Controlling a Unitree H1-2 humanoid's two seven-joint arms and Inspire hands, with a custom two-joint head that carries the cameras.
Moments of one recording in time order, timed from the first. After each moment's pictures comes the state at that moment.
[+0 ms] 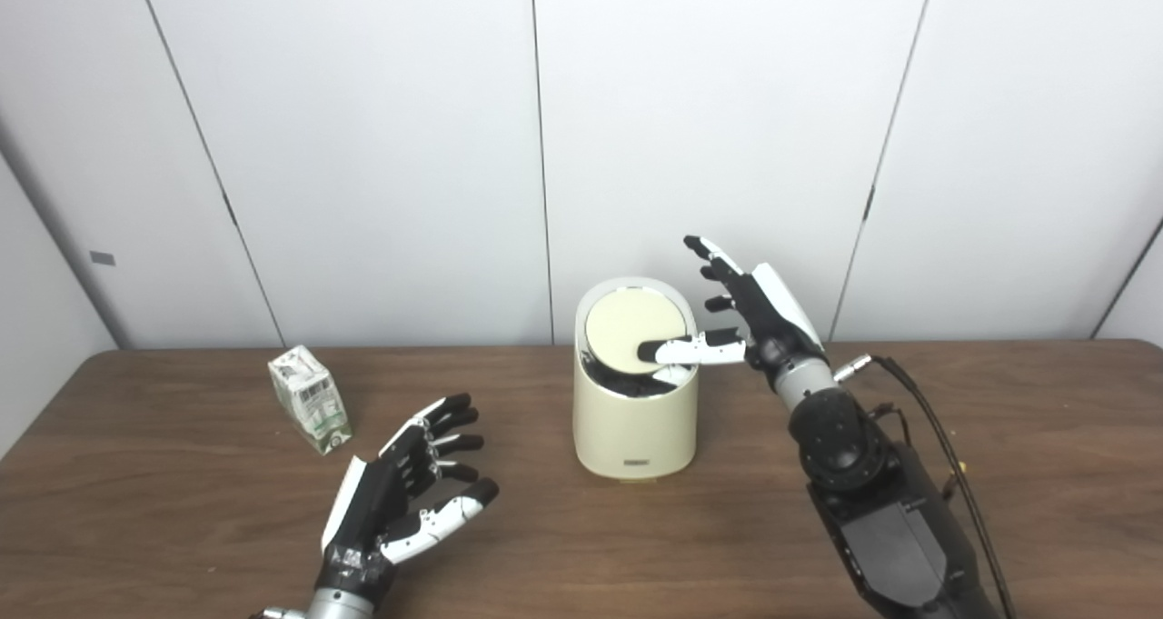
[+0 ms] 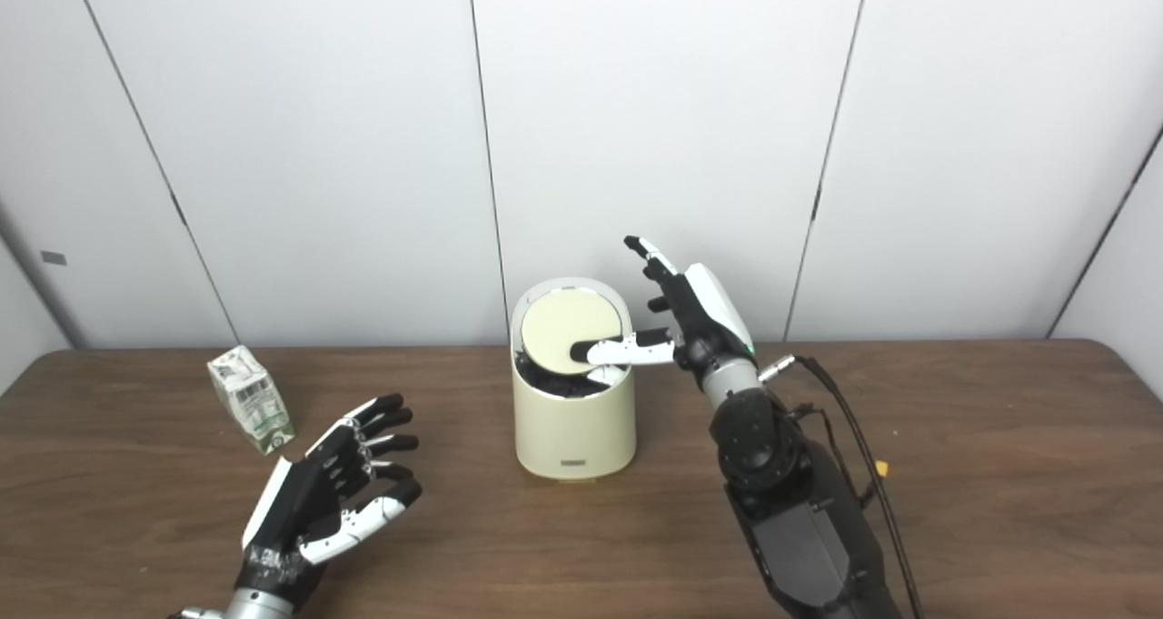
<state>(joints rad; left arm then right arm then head) -0.13 0.13 0.02 0.05 -0.06 -0.22 -0.14 -0.67 -0.16 0.19 0.24 -0.45 0.24 0.02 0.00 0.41</state>
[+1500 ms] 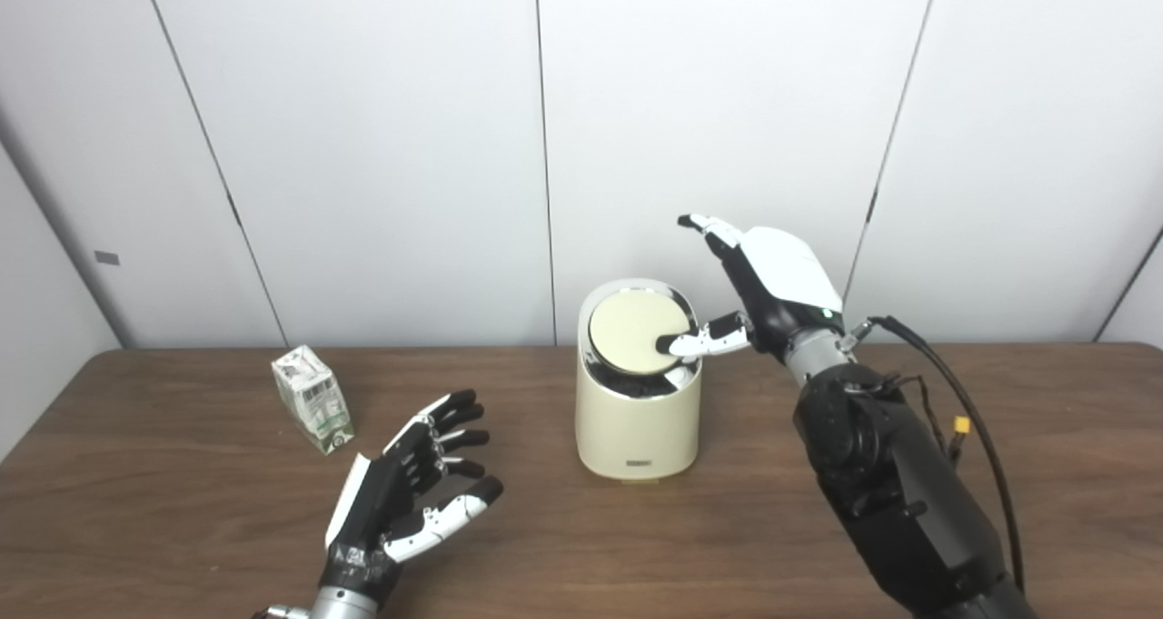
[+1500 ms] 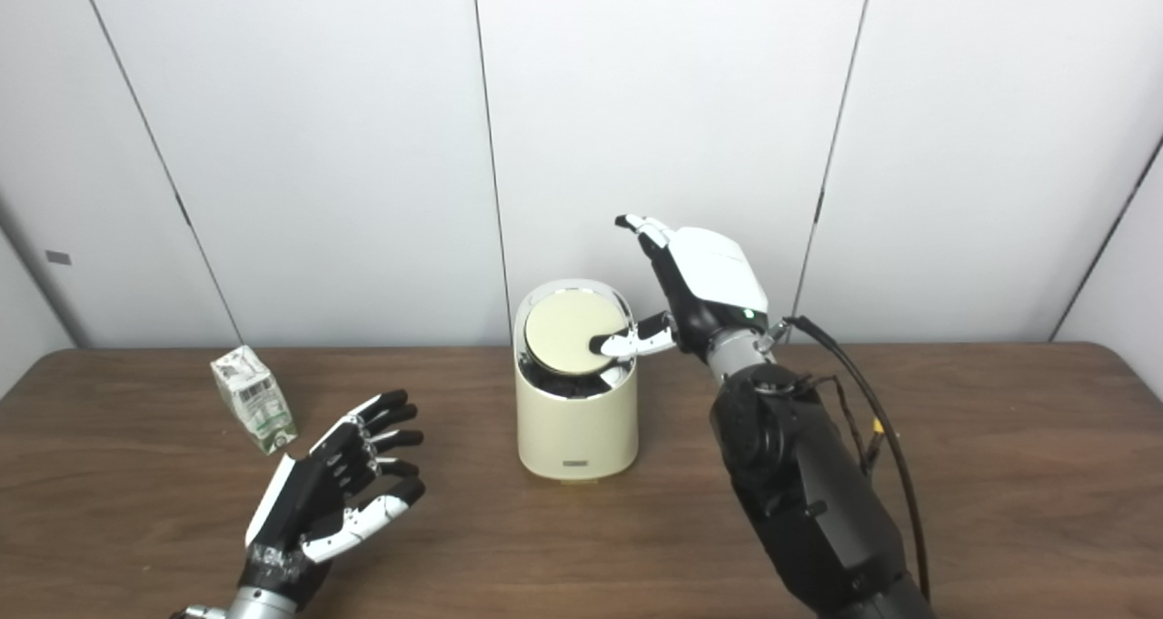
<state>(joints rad) -0.13 0.13 0.01 0.04 -0.08 -0.21 -0.15 -0.65 -0.20 0.21 0.03 -0.74 0.35 0.10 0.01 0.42</state>
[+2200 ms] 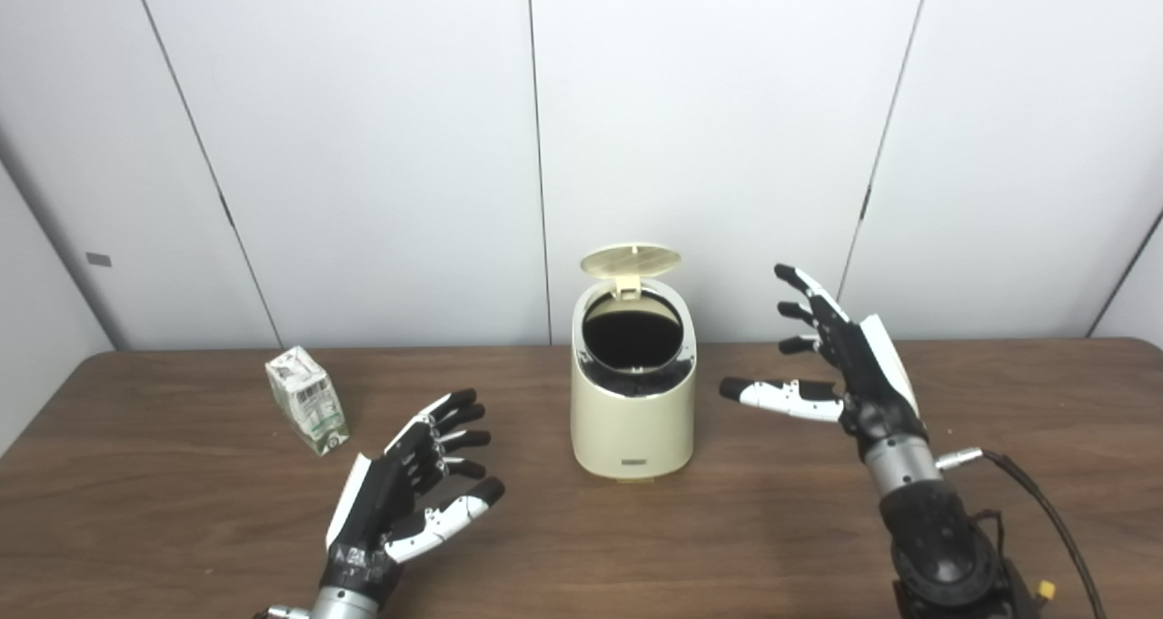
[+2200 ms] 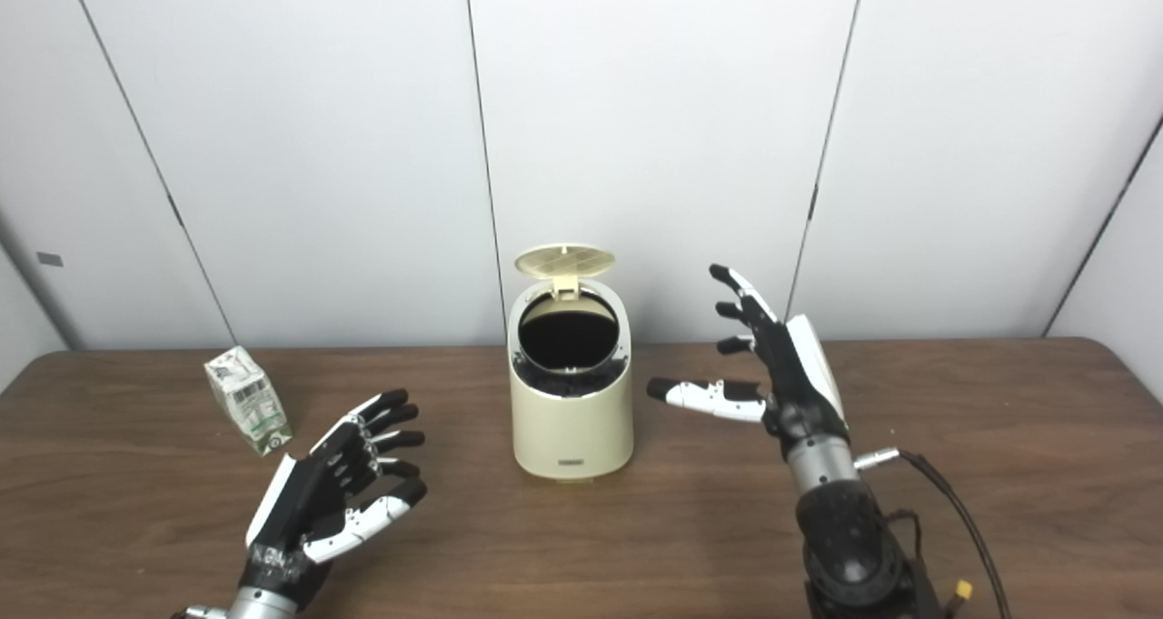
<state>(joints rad) -0.13 0.13 0.01 0.04 -0.08 -0.21 -0.15 -0.37 -0.17 0.01 -0.02 -0.34 0.14 -0.01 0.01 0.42</state>
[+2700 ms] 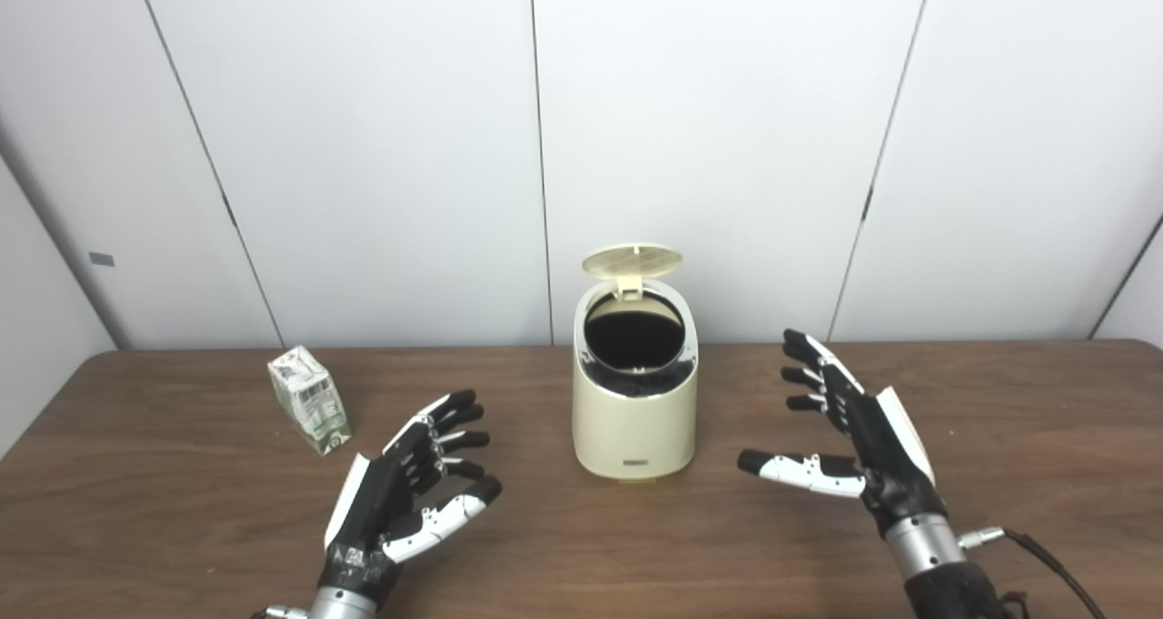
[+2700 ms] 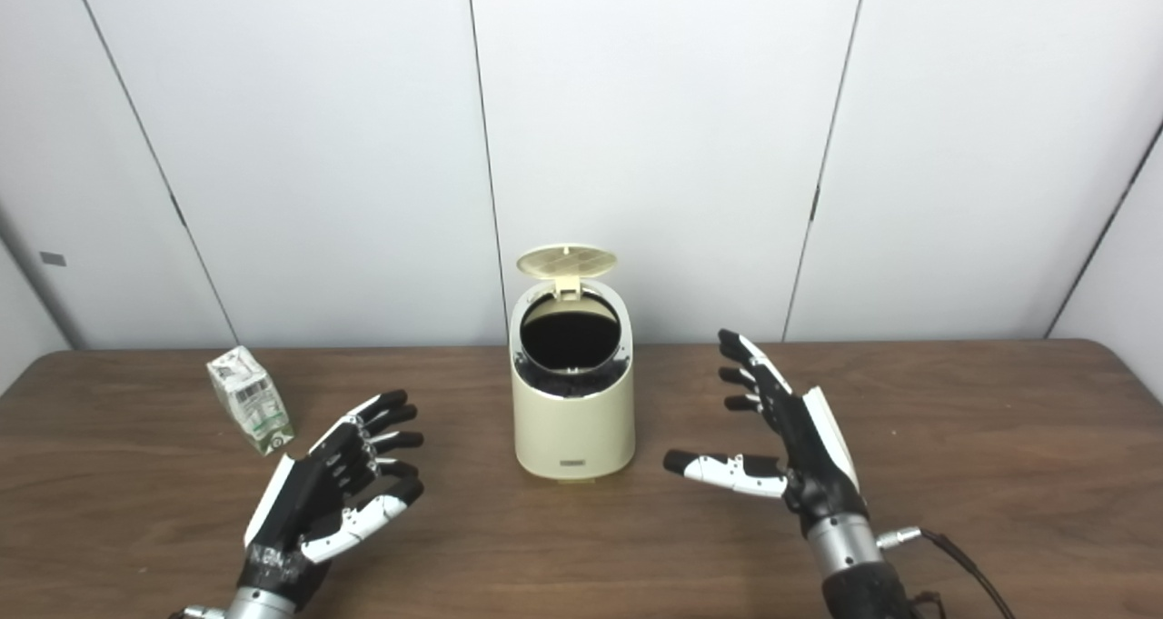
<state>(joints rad) -0.13 0.13 0.01 0.04 -0.08 -0.21 -0.15 -0.23 -0.19 0.02 0.01 -0.23 -0.03 0.00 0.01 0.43</state>
